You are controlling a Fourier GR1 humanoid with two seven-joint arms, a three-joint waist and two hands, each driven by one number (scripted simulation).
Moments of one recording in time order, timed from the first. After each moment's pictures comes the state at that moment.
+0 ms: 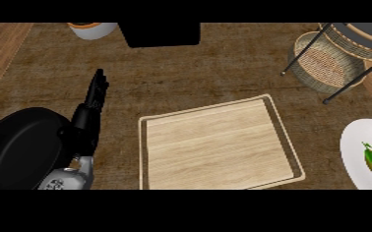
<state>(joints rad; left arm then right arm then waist) -0.10 0.16 -0.17 -1.57 -0.04 0.31 0.03 -0.43 -1.57 0.88 -1.43 0.01 -0.53 -0.43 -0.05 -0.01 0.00</state>
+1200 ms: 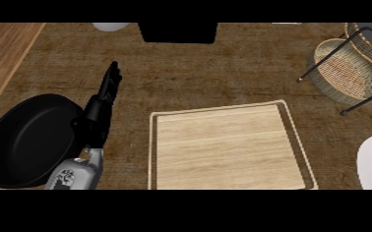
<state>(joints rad) -0.17 0.12 -0.18 -1.55 -0.07 0.25 0.05 -0.57 -1.52 0.44 -1.05 -0.26 0.13 -0.61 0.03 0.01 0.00</state>
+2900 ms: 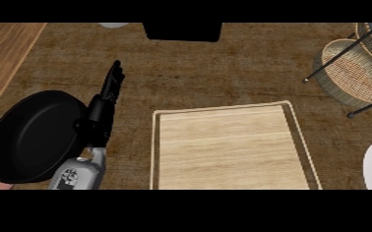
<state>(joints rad) -0.17 0.09 -0.17 -1.55 -0.08 0.23 0.03 -1.04 -1.16 0.14 -0.14 -0.10 0.53 -0.49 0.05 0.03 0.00</state>
